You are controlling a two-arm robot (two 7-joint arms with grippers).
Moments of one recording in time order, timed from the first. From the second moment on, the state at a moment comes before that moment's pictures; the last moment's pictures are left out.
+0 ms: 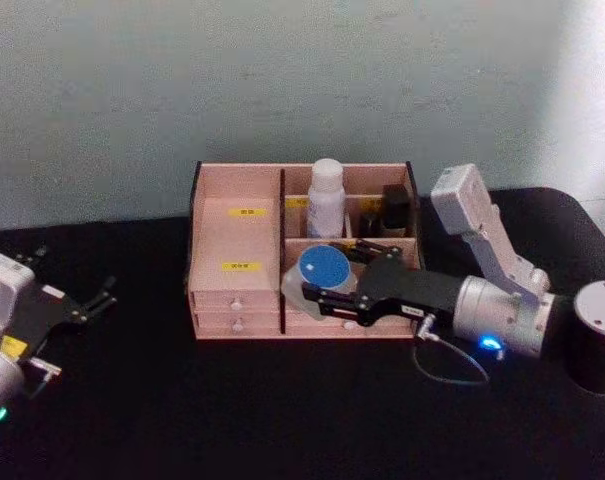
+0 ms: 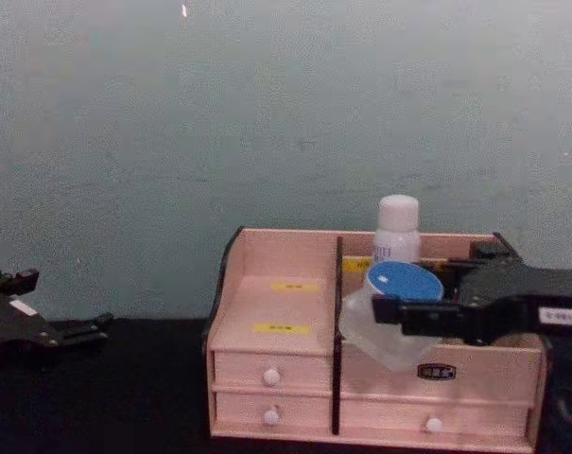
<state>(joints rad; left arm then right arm) -0.20 0.60 0.45 -1.41 -0.25 -0.12 0.03 0.38 0.53 -0.50 -1.45 0.44 0.09 0.61</state>
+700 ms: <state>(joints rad) -0.20 0.60 0.45 -1.41 -0.25 -0.12 0.03 0.53 0.41 -0.58 -1.31 0.41 0.09 0.63</state>
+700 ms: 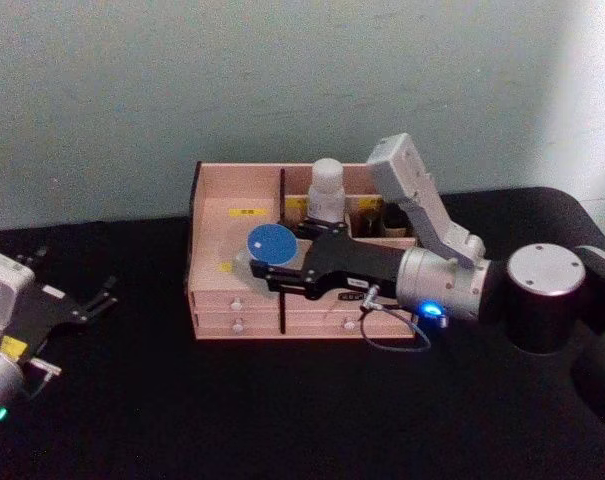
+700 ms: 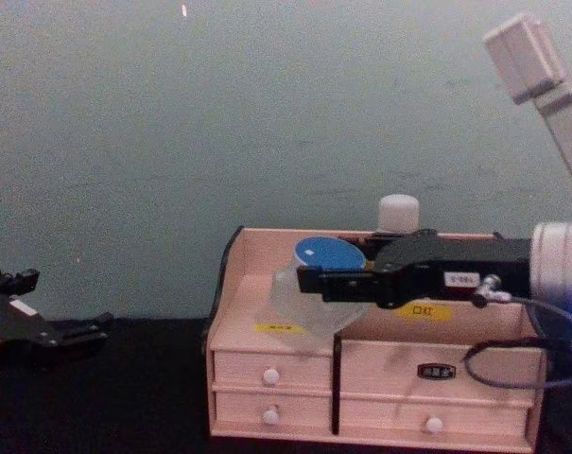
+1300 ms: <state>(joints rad) -0.20 0.60 0.45 -1.41 -0.25 -0.12 0.03 0.66 0.29 -0.62 -1.09 0.38 0.08 0.64</state>
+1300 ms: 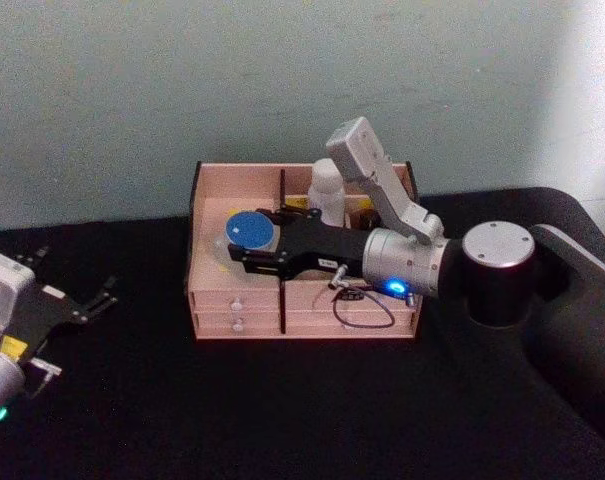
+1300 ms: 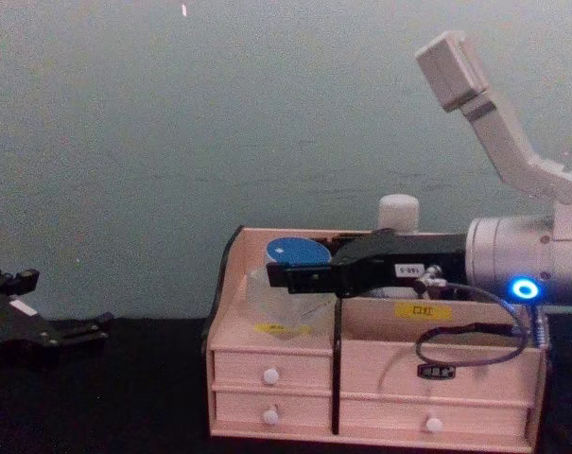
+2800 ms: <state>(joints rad) -0.20 0.60 0.45 -1.41 -0.25 -0.12 0.03 0.74 0.20 -0.60 -0.89 0.34 0.07 0.63</state>
